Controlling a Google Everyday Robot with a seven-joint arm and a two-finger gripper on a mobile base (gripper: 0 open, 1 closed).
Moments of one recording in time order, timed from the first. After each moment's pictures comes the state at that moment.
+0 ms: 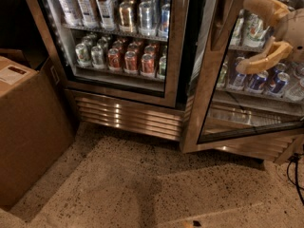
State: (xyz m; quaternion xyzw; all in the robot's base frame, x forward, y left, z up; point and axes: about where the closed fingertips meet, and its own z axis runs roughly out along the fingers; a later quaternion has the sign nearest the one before) arm 0.533 -0.180 1.031 -0.50 0.52 0.32 0.62
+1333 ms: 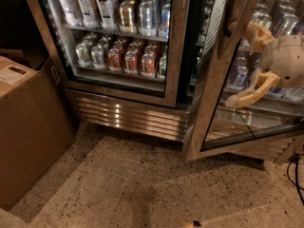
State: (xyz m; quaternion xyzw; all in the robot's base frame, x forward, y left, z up) arm 0.482 -0.142 0.989 -0.55 0.51 0.33 0.58
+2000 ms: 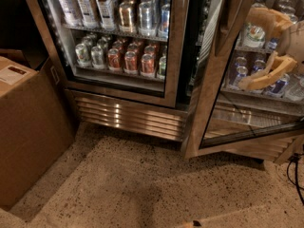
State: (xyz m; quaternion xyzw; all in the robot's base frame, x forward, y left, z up) arm 0.505 -0.179 1.013 -0.52 0.53 0.30 0.60
